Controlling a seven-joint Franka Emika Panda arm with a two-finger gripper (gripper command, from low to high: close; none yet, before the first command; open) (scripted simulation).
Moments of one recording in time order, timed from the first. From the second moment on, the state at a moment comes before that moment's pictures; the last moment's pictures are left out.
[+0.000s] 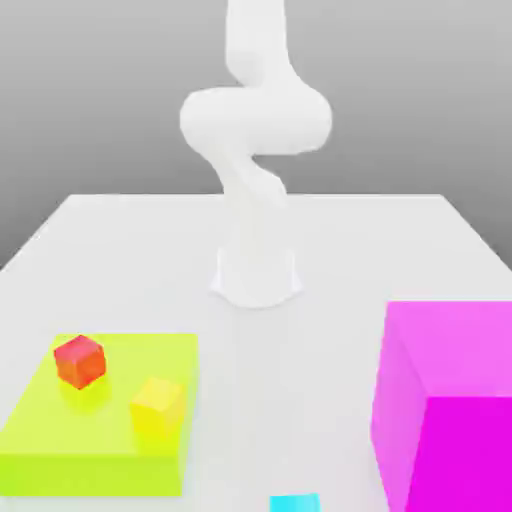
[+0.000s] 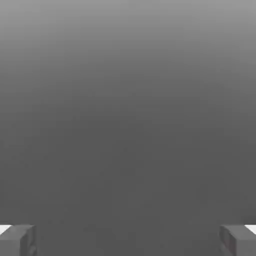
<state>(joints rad) -0.03 -0.71 0.00 -2.28 -0.01 2.32 0.84</state>
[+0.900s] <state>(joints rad) -0.33 0.28 -0.13 -2.06 0.04 2.48 1.14</state>
